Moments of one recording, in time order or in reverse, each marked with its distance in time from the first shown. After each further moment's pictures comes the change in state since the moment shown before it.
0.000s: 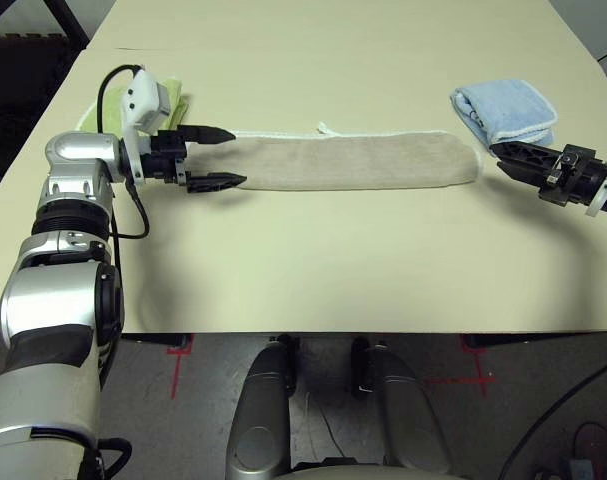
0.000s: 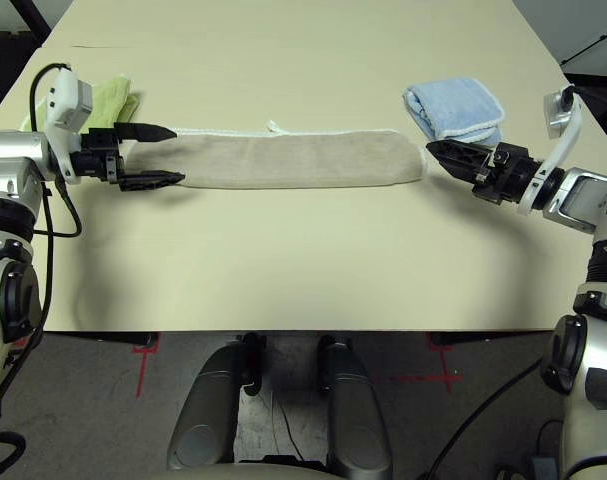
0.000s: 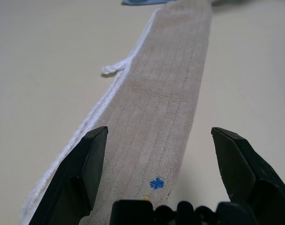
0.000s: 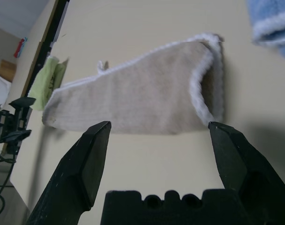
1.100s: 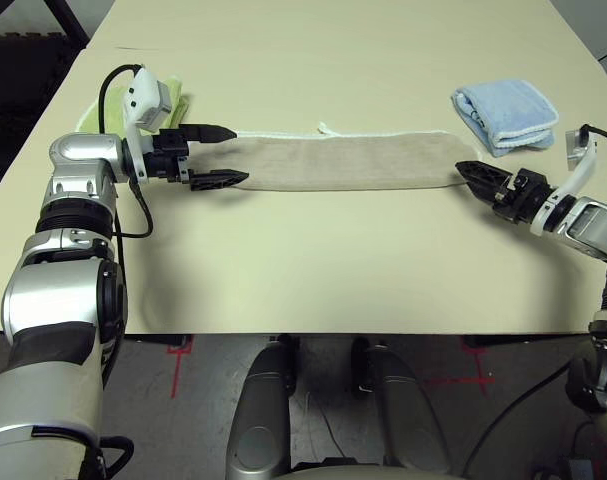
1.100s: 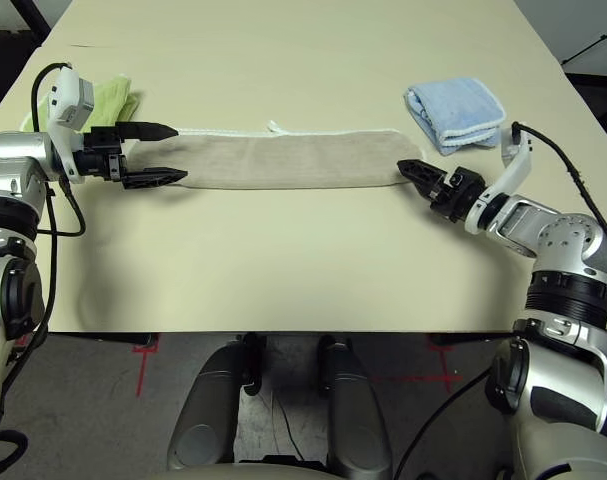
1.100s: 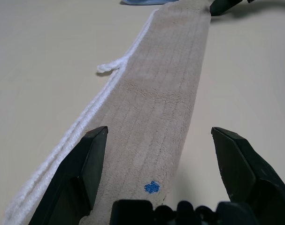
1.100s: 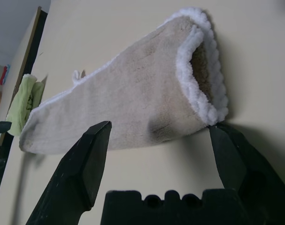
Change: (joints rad) left arm 0.000 -0.018 0.002 0.026 -0.001 0.000 -0.007; right arm 0.019 0.247 -0.053 -0.077 0.060 -0.092 -0.325
